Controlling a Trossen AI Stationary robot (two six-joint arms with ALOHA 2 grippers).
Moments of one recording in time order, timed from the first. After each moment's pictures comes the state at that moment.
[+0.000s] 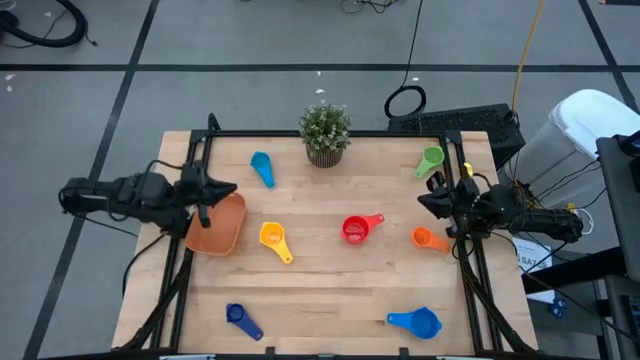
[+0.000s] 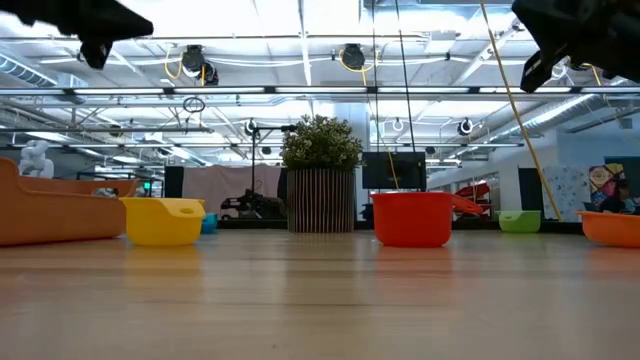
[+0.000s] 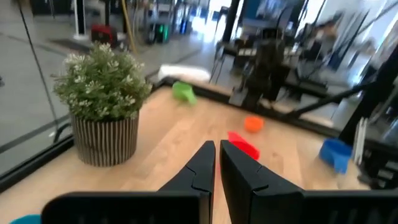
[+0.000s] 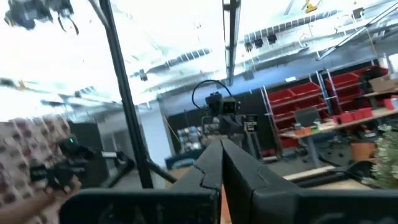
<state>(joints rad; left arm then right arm) -0.16 0.34 0.57 -0.42 -0.39 -0.27 -0.08 0.00 0.01 0.43 -0.11 0.35</state>
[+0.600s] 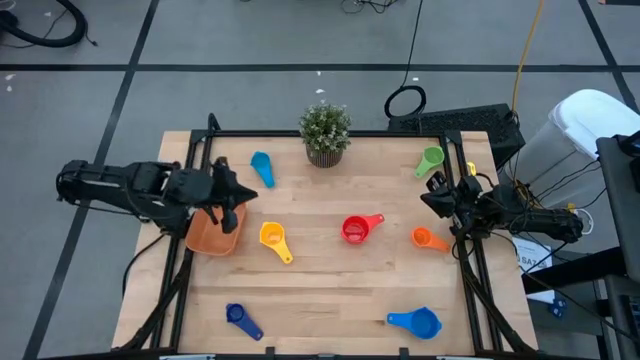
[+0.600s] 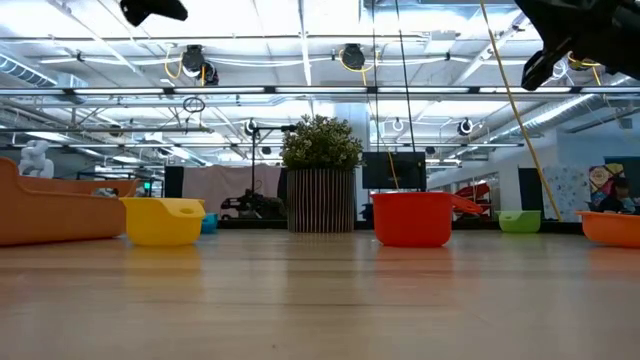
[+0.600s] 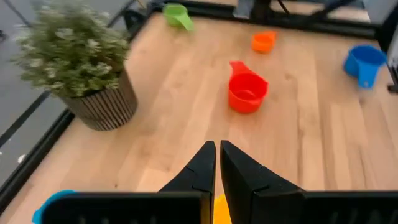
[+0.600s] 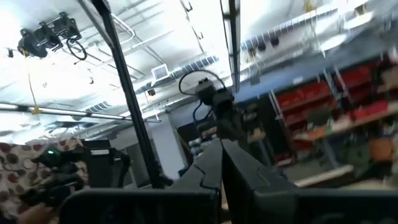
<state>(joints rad) -0.16 0.91 1.06 -0.79 -0.32 -0.23 -0.08 0.00 0.01 0.48 -0.10 0.42</state>
